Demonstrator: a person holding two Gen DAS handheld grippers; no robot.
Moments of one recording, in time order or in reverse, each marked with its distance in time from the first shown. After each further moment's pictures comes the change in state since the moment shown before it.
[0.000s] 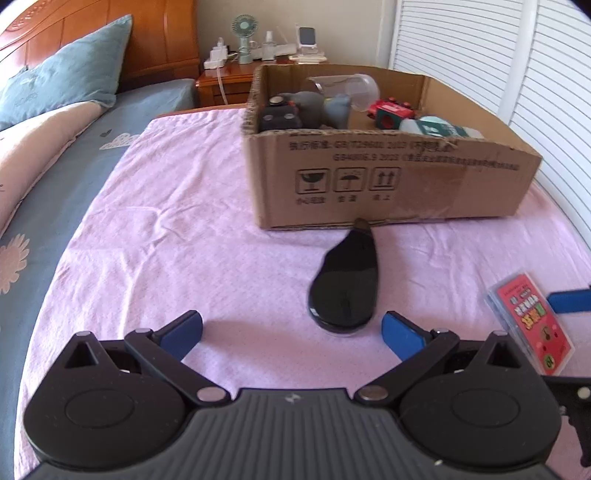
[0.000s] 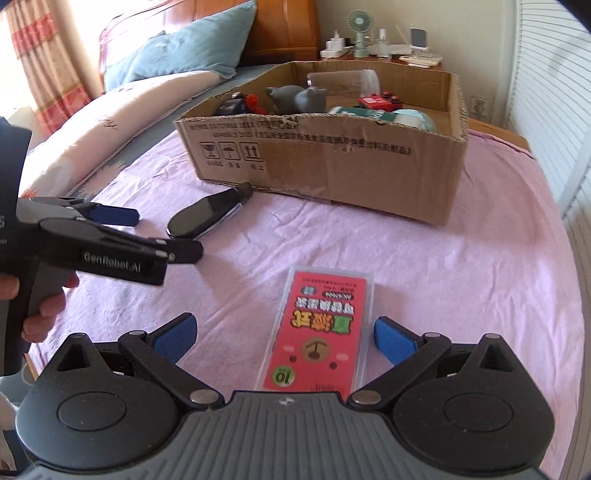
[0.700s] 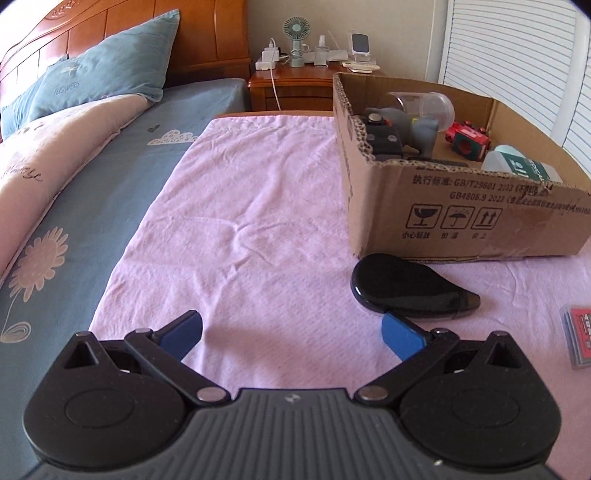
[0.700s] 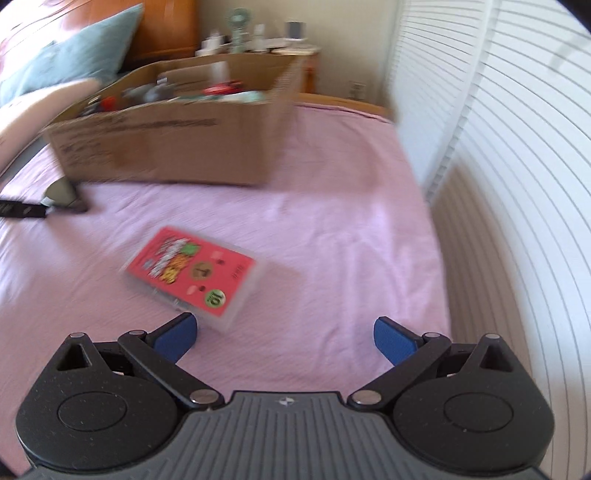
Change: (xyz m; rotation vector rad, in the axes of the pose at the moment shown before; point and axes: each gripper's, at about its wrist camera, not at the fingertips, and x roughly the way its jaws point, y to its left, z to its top) left arm 0.012 0.038 0.017 -0.057 -0.007 0.103; right arm -0.024 -0.059 -0.023 0.167 0.003 -0.364
